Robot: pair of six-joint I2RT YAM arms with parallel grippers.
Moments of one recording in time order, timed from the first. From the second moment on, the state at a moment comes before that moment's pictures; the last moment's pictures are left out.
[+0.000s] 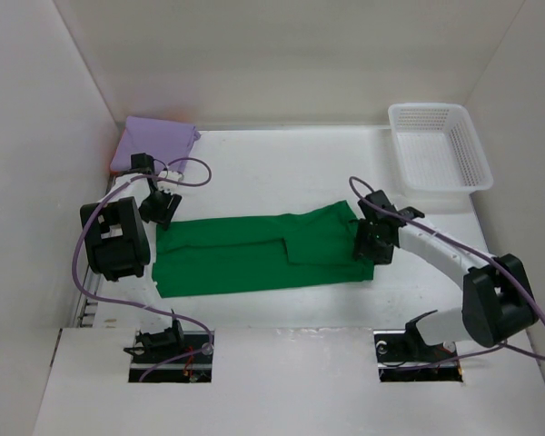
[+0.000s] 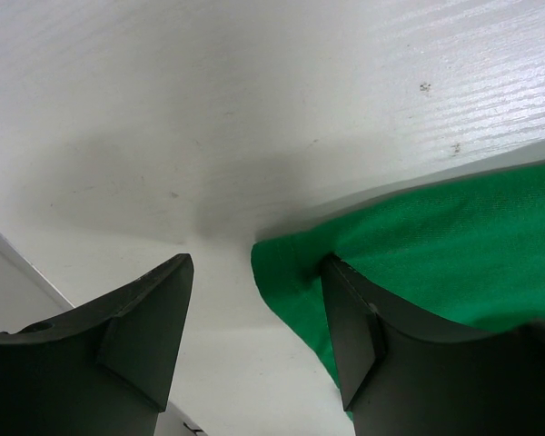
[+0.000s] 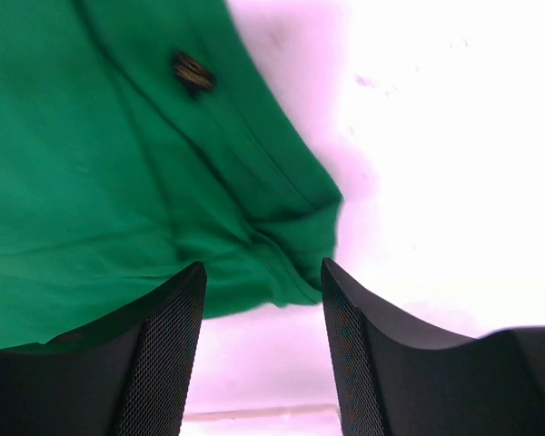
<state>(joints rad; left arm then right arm) 0.19 1.88 1.27 -0.67 0.00 0.55 0.40 1.38 0.85 -0.73 0.13 0.64</state>
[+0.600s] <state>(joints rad) 0.21 1.88 1.27 -0.67 0.00 0.55 0.38 1.52 0.83 -0.77 0.01 0.70</state>
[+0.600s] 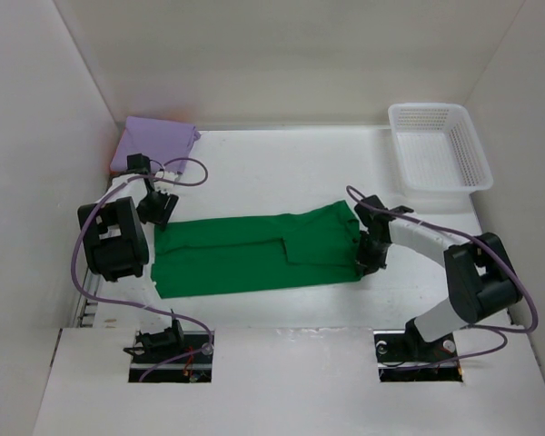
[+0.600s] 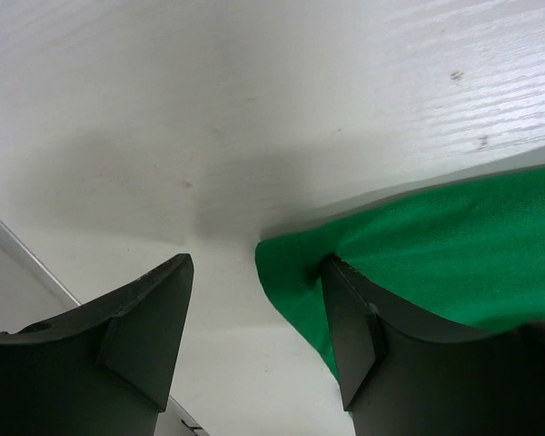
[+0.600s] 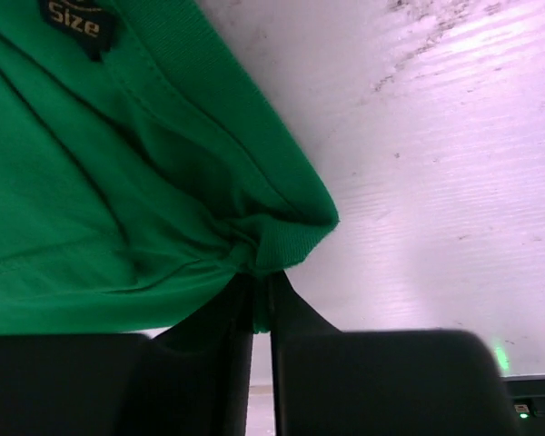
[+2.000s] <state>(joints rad) 0.20 1.72 1.25 -0.77 0.10 0.42 0.70 1.50 1.28 -0.55 0.39 0.61</state>
